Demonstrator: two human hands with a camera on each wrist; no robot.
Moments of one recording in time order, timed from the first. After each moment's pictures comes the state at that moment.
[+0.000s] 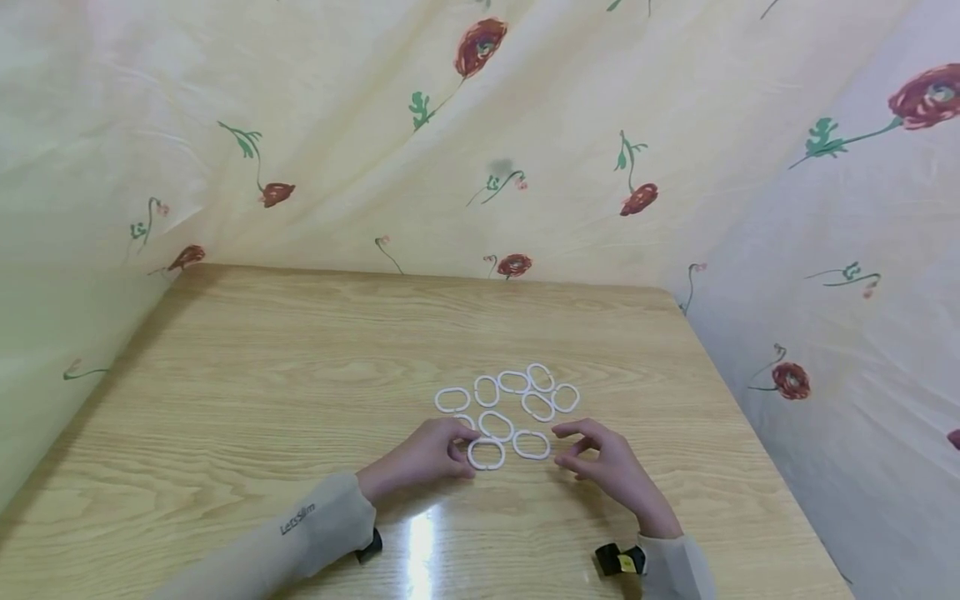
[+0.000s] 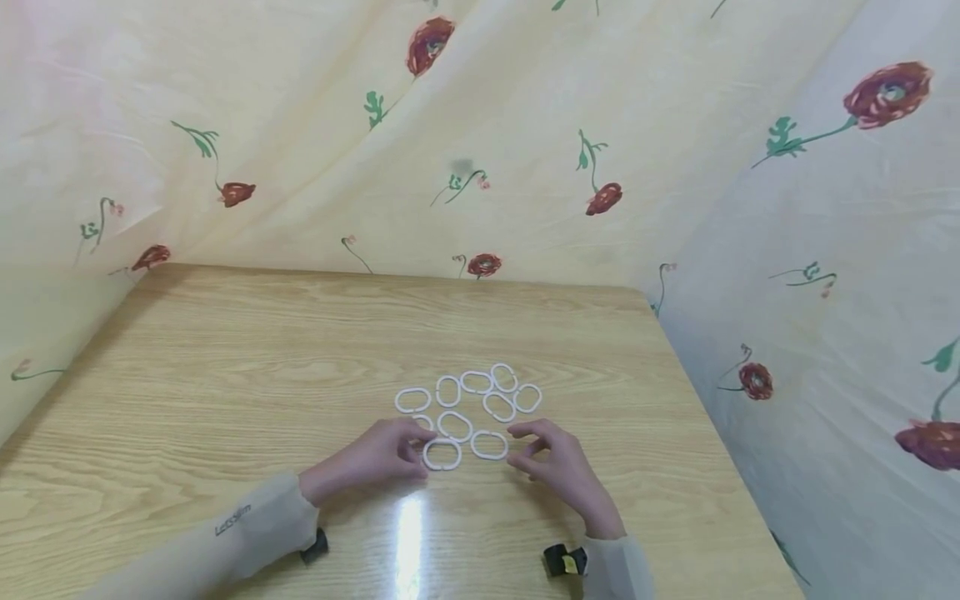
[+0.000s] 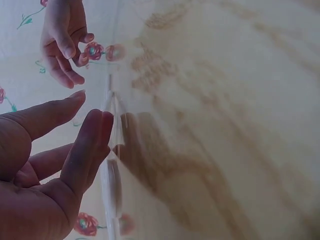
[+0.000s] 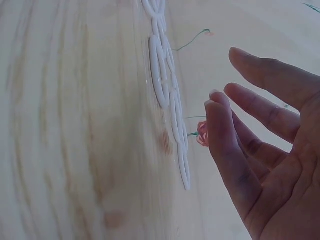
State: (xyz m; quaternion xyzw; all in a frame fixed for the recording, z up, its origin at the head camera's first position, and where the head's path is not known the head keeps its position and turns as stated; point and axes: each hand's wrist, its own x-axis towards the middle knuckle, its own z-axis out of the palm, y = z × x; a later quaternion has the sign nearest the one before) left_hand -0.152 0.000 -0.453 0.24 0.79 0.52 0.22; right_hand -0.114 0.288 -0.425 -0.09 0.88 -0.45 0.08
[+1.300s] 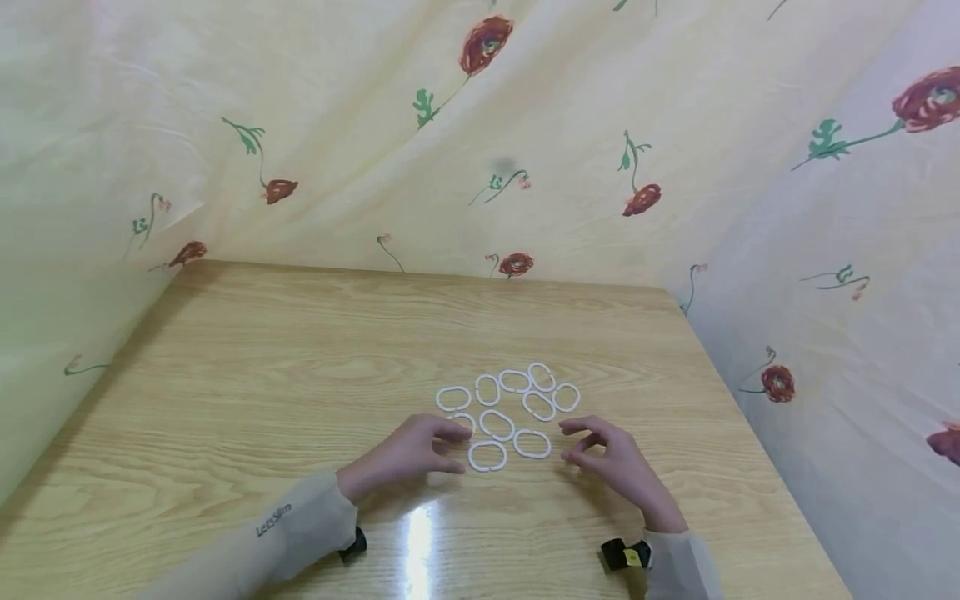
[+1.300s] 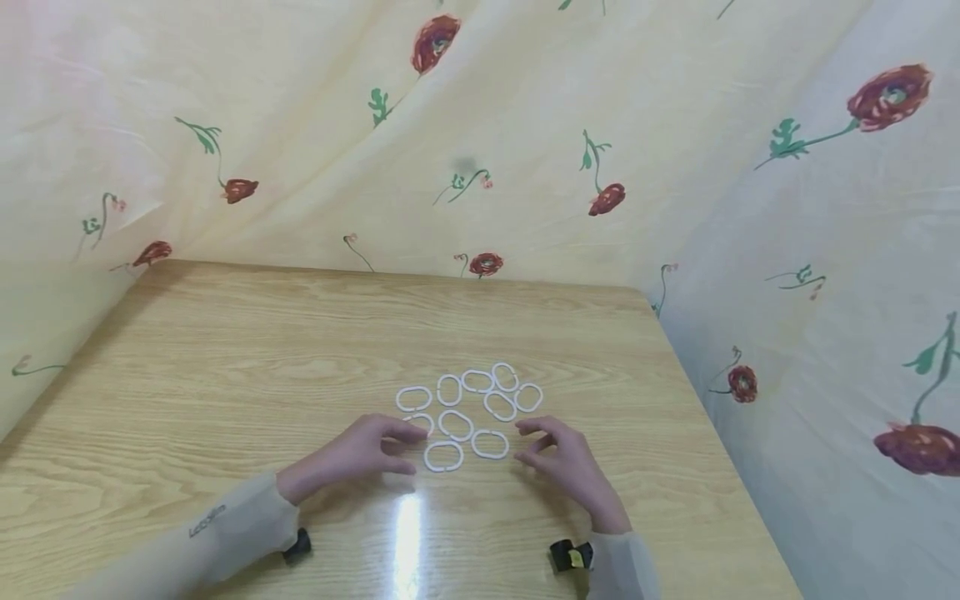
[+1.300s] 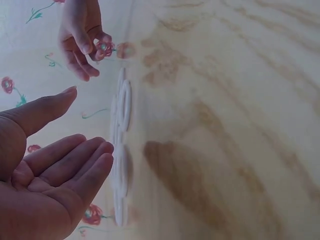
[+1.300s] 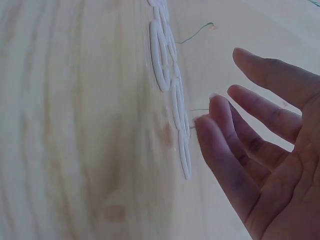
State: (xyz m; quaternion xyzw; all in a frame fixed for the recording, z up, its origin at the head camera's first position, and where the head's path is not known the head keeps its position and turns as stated) left_hand -0.151 -0.024 -0.441 0.25 0.79 0.52 0.22; right_hand -0.117 0.293 -0.423 -0.10 0.89 -0.44 0.07
